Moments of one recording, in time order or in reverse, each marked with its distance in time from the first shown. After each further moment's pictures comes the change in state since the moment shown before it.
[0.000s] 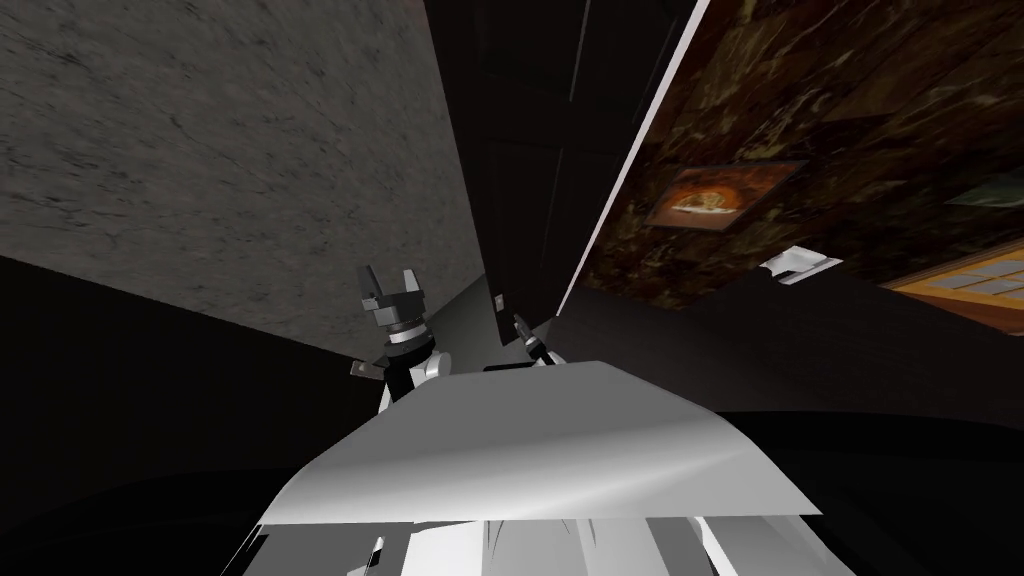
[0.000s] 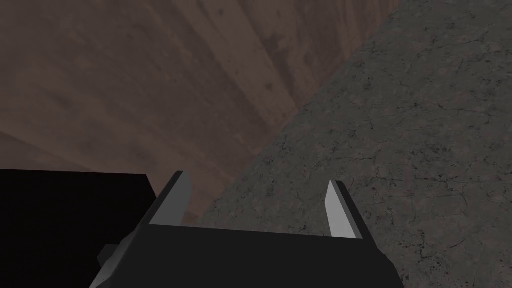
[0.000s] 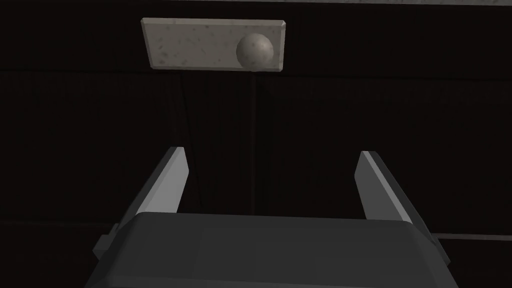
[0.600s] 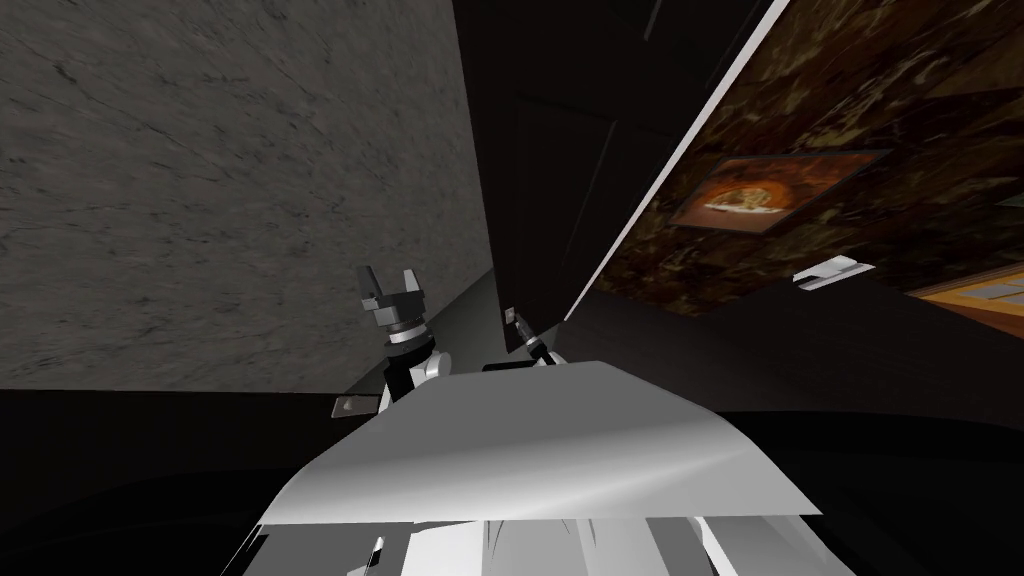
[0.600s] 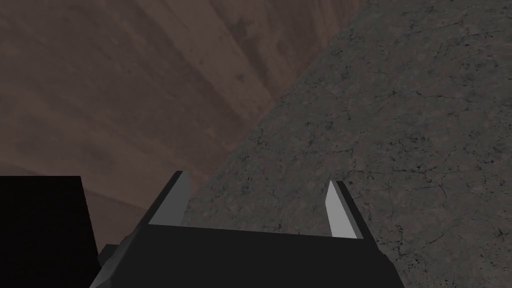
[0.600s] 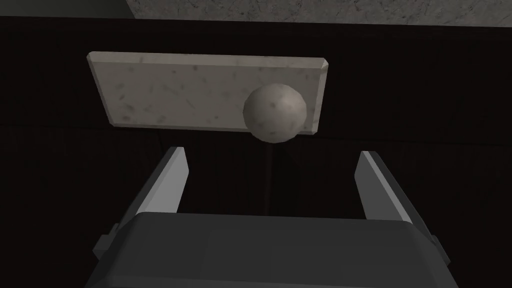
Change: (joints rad) arm -0.004 -0.002 -0.012 0.015 -0.003 -0.019 0.008
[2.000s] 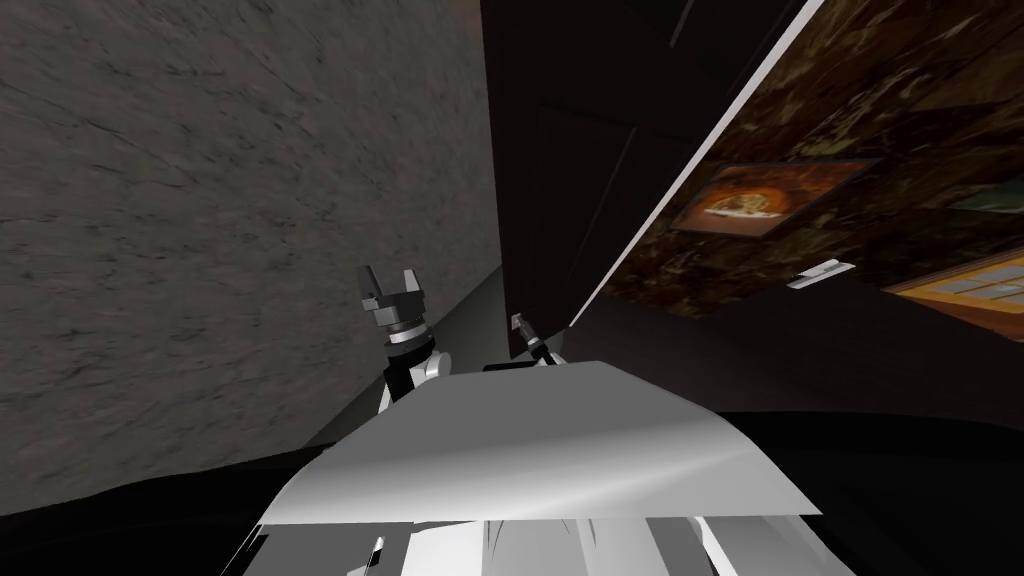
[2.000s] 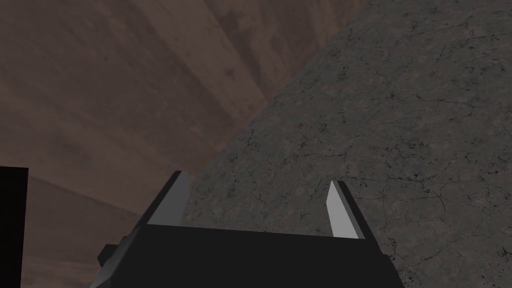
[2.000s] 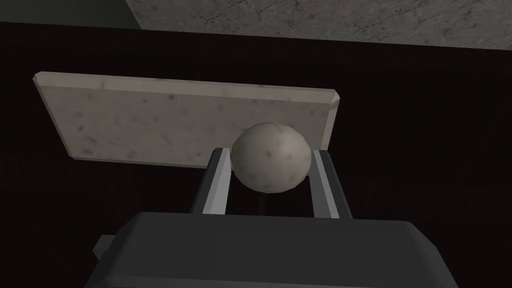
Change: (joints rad) arm 0.007 0.011 -0.038 0.016 -0.009 0.006 0.035
